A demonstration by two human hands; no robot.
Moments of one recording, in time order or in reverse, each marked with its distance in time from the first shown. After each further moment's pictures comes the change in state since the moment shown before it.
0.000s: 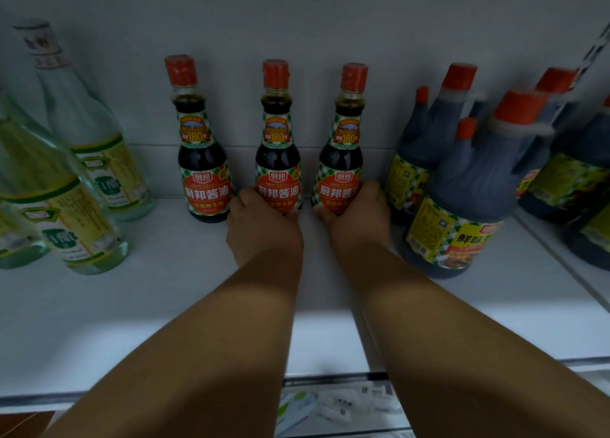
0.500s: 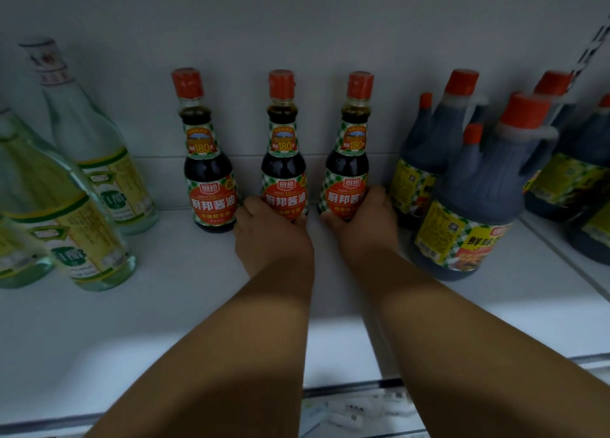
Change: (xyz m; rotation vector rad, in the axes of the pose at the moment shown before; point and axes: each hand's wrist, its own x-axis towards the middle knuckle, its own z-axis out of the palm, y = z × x) left_hand 0.002 -0.001 0.003 0.017 0.006 -0.009; right_hand 0.000 -0.001 0.000 -0.030 -0.002 0.009
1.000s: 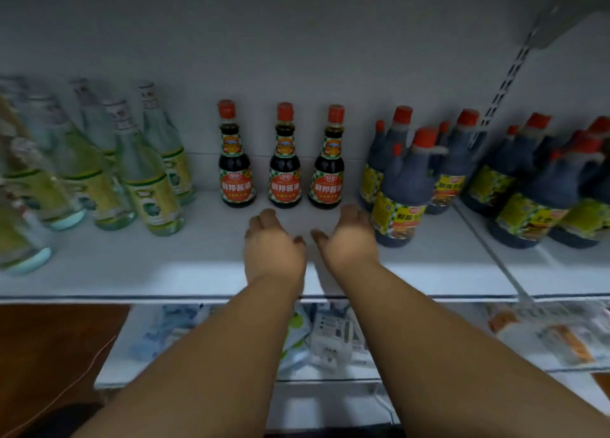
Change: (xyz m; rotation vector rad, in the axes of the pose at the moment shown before) left_hand -0.106 0.005 -0.093 0.084 -0.157 0.116; right_hand -0.105 -0.019 -0.089 -0.274 -0.243 -0.105
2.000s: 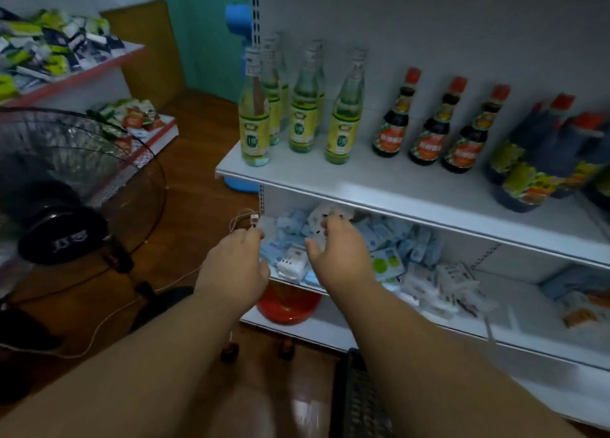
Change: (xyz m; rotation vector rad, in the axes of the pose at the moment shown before) left_hand -0.167 -0.267 -0.275 0.378 -0.097 0.052; right_hand -0.282 -0.177 0.099 0.040 -0.177 -0.383
